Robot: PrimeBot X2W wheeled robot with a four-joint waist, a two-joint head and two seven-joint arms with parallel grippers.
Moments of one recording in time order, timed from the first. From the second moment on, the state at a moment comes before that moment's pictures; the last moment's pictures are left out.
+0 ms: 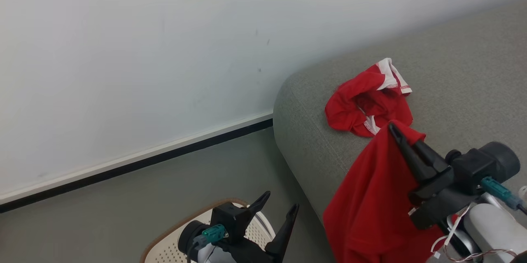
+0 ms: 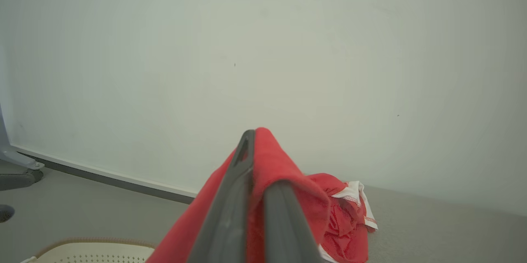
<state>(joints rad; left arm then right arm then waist) -0.22 0.06 -0.63 0.25 -0.51 -0.01 -0.02 -0.40 -0.50 0.64 0.19 0.44 0.00 -0.26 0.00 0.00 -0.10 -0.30</state>
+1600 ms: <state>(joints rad) -0.42 0.09 -0.68 0.04 -0.40 0.01 0.02 -1.26 -0.73 0.32 0.66 0.40 0.02 -0.17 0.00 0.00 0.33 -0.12</state>
